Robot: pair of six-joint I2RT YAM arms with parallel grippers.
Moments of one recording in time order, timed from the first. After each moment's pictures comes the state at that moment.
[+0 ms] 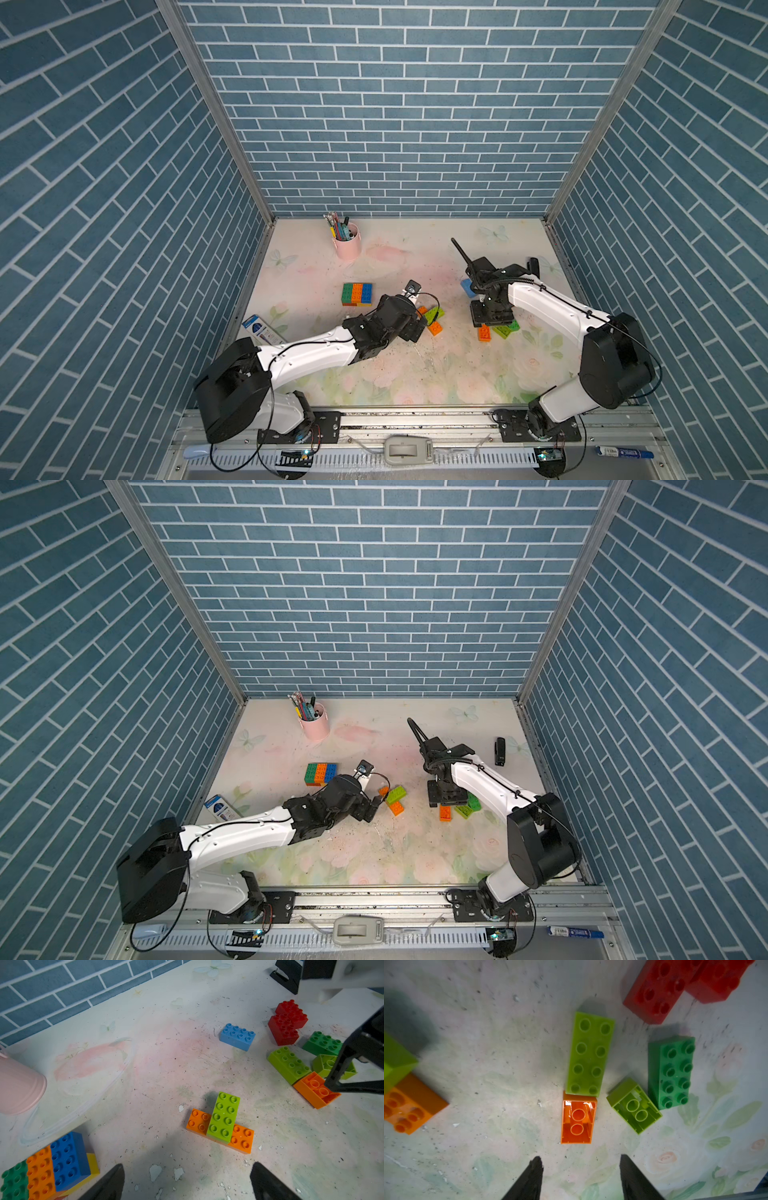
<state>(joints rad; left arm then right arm) -0.99 1.39 0.79 -0.07 -0.37 -0.20 0.52 1.54 1.07 -1.06 0.10 0.44</state>
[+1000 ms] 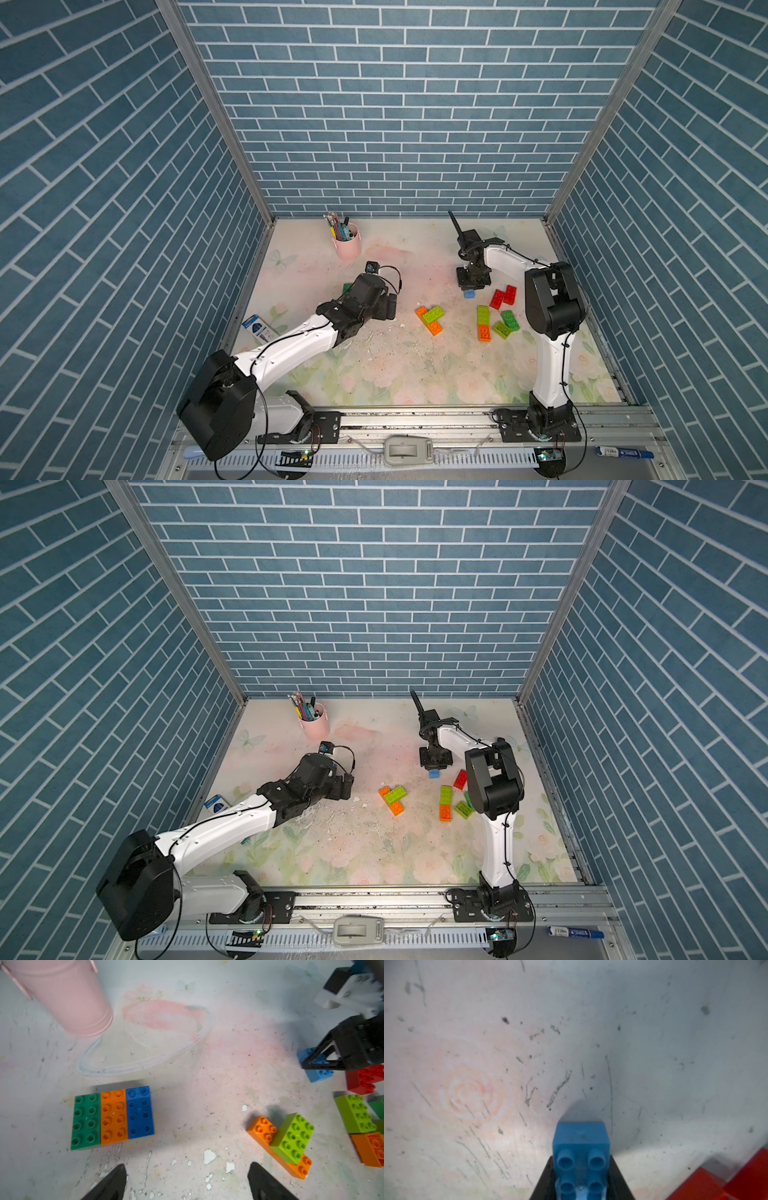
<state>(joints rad) -0.64 1.29 0.79 -0.31 -0.20 -0.42 0.39 2.08 1.54 -0.87 0.05 0.26</state>
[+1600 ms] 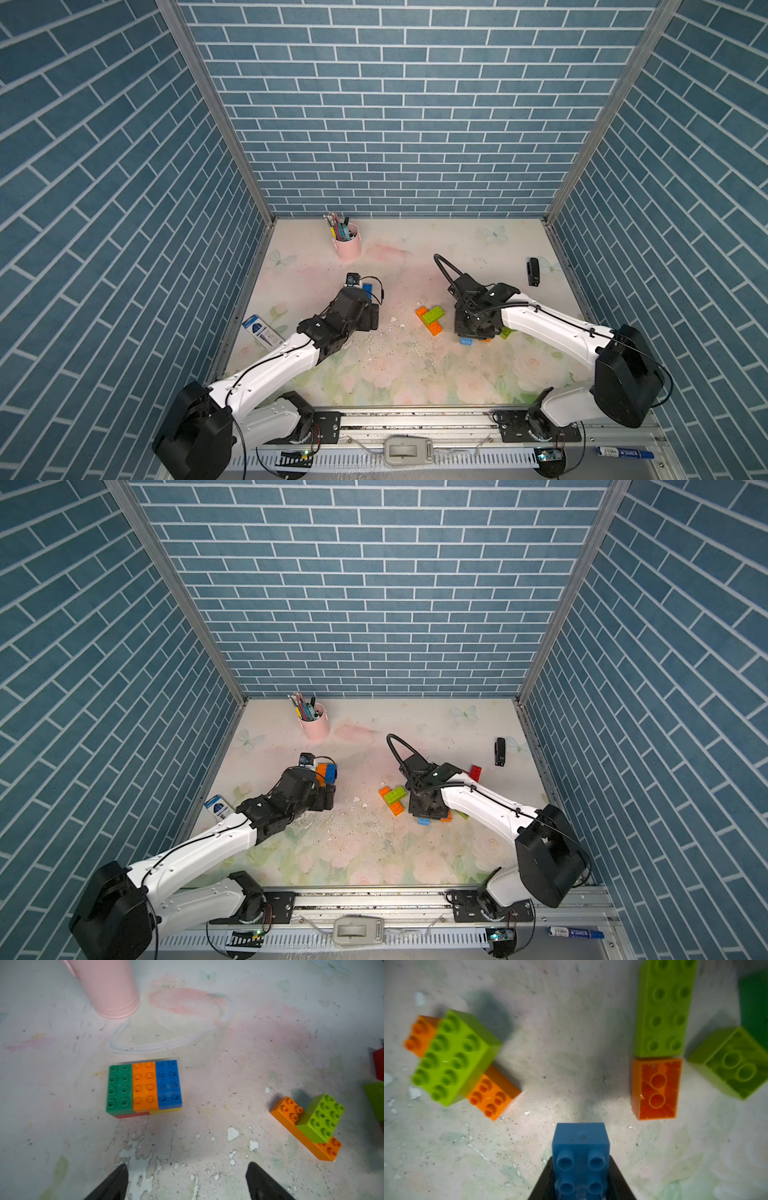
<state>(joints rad) -0.71 1.12 0.60 -0.26 -0.30 -0.43 0.77 1.46 0.92 -0.87 0.05 0.94</state>
